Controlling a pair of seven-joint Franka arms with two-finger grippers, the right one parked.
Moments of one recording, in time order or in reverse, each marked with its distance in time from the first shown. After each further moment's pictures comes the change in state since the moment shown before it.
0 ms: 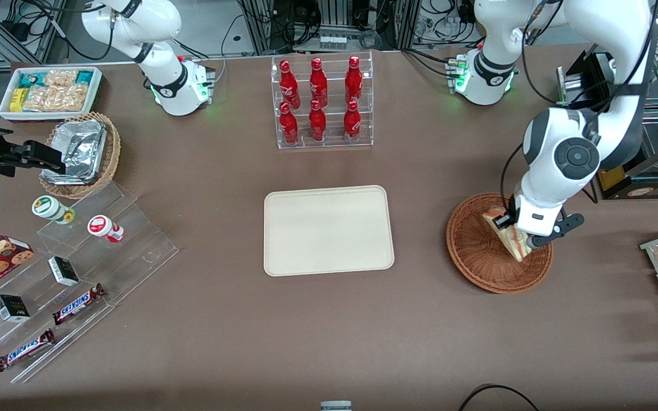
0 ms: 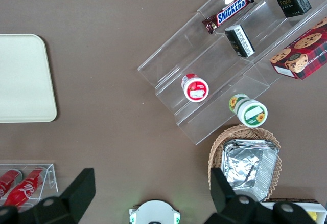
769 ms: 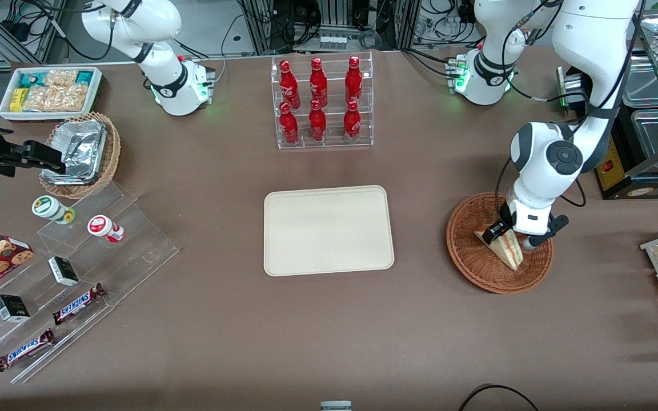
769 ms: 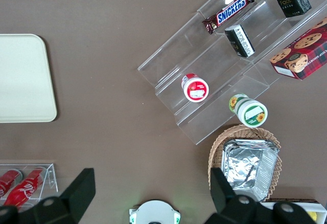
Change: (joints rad) arm 0.001 0.106 0.096 -0.298 -0.112 0.621 -0.013
